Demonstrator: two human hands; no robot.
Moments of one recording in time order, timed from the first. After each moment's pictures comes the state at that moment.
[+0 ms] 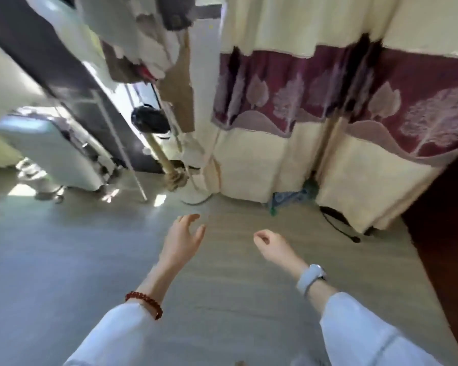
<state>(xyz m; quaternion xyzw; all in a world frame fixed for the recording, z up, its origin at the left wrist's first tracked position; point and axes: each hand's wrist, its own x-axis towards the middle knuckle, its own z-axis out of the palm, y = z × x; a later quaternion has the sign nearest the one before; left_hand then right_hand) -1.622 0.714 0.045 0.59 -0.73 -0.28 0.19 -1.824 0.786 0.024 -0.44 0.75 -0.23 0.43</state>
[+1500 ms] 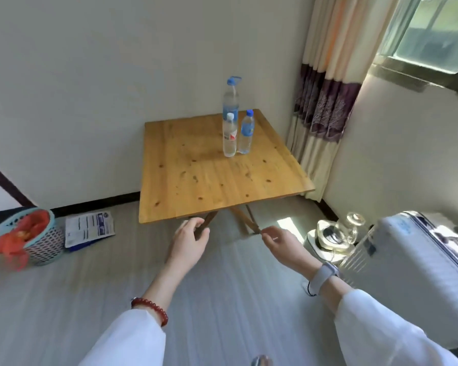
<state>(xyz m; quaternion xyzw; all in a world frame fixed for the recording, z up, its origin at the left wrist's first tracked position) -0.399 0.135 0.076 0.87 -0.30 -0.10 0.37 -0.554 -0.037 0.078 -0.85 0.34 -0.04 0.40</state>
